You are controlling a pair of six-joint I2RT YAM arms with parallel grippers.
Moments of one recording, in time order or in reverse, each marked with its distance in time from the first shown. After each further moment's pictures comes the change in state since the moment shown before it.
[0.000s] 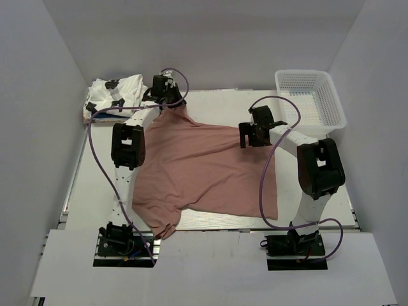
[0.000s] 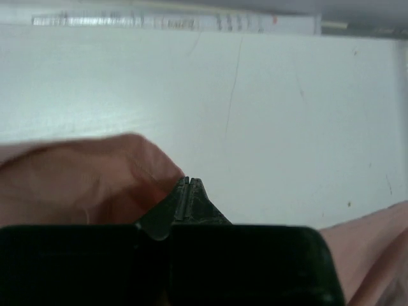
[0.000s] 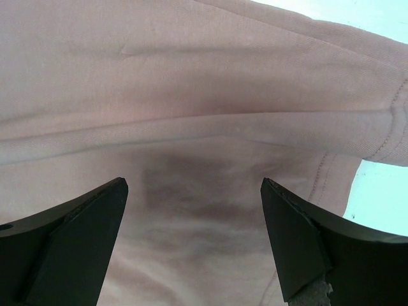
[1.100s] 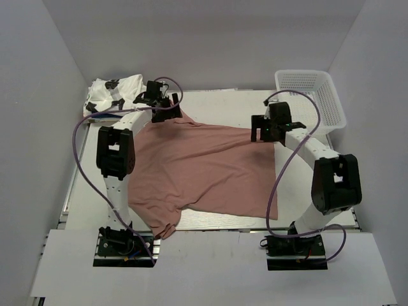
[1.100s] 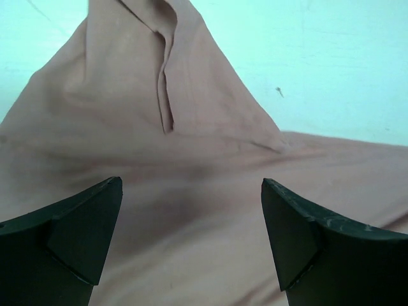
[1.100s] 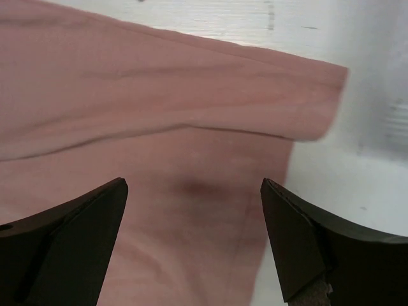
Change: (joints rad) left arm -0.001 -0.346 -0.365 -0.213 -0.178 0.068; right arm -0.116 -0.233 -0.094 0.027 -0.047 -0.015
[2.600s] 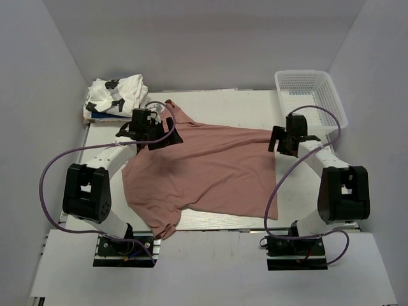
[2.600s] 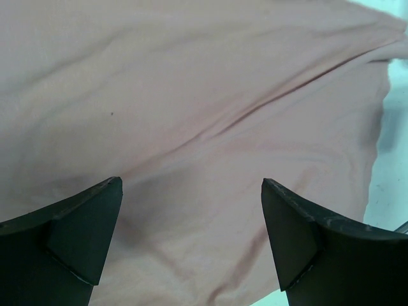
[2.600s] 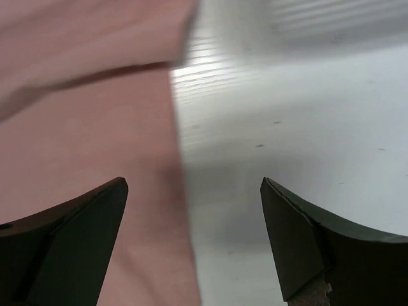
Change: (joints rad) left arm -0.021 -0.554 -0.703 0.177 0.209 -0.090; right arm -0.101 -0.097 -0.187 0.014 0.105 0.080
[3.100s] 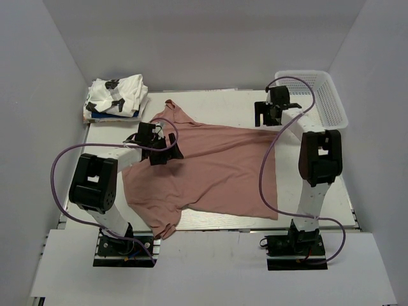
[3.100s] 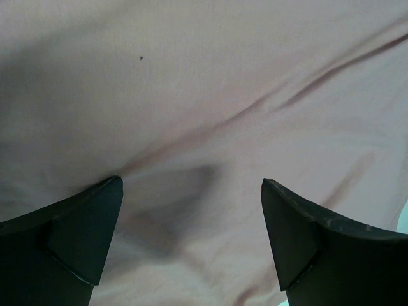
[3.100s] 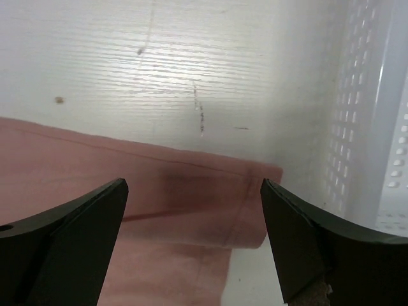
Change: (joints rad) left arm 0.000 0.098 -0.129 0.089 0.002 -0.005; right arm 0.038 0.504 0.616 -0.097 -0.045 -0.189
